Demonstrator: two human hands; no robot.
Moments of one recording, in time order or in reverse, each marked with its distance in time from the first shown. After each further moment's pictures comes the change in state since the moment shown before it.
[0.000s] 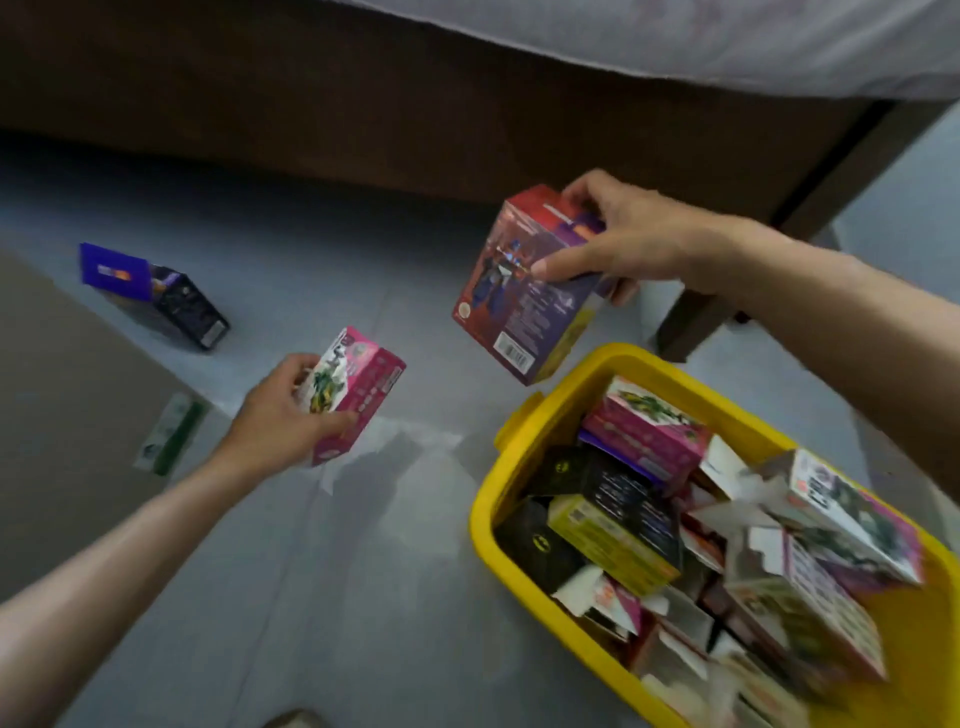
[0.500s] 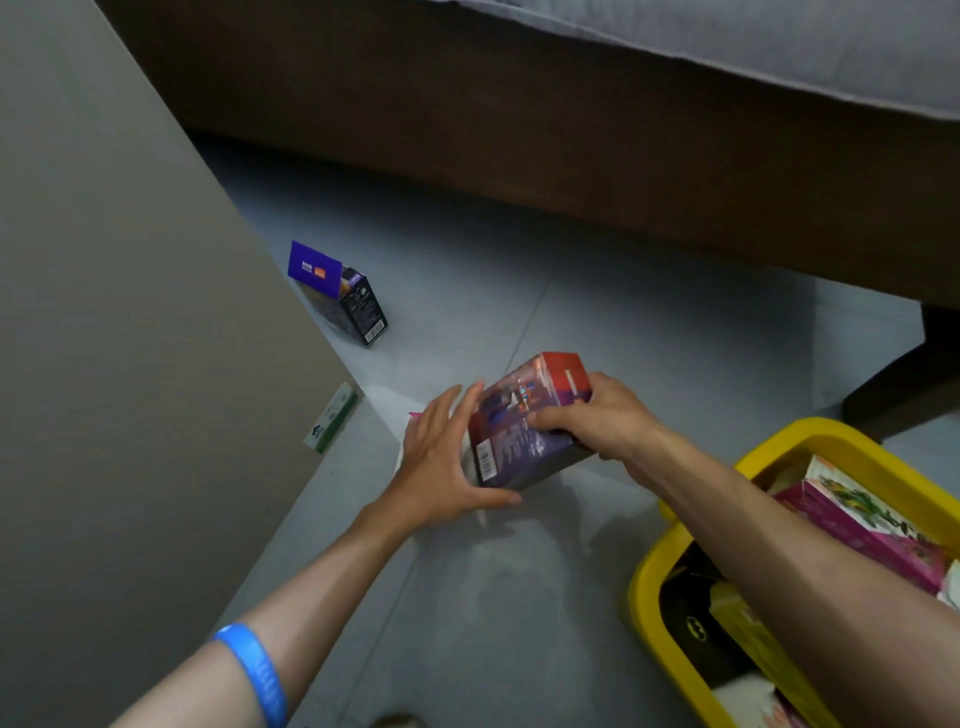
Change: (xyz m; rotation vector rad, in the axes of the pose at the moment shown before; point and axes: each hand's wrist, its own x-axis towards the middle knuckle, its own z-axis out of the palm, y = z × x) left_hand -0.003 -0.063 0.022 0.263 -0.050 0.178; right_hand 0.046 -0.013 0.207 0.252 -0.090 0.208
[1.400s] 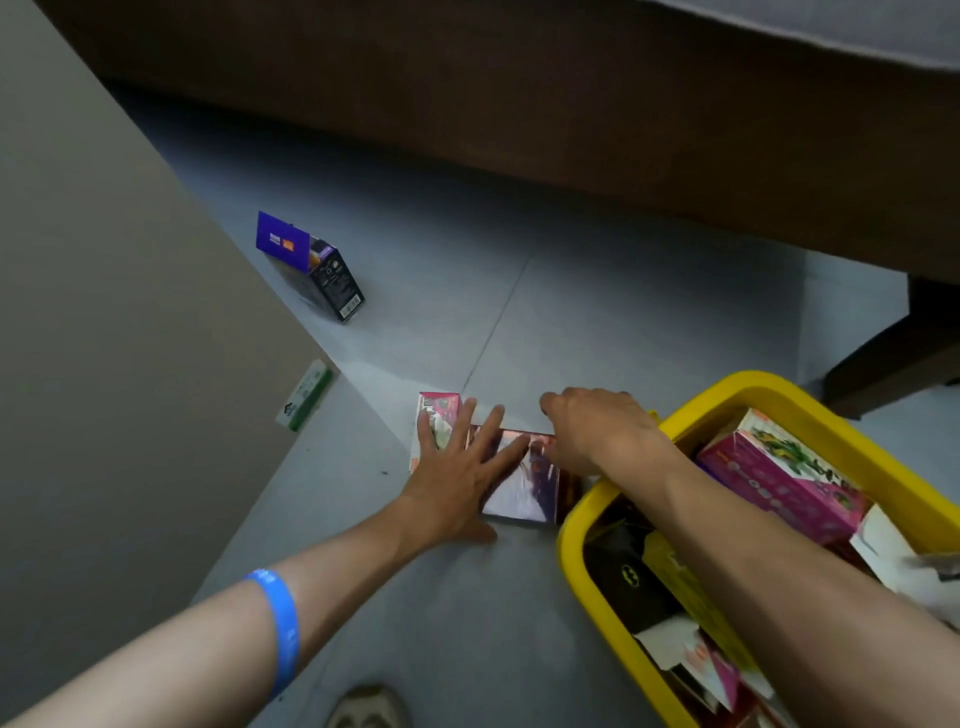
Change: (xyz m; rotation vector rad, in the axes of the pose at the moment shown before) left_hand -0.005 0.023 0.056 0.748 -0.364 0.168; right_hand -0.005 0.022 -0.007 -1.150 -0.132 -0.326
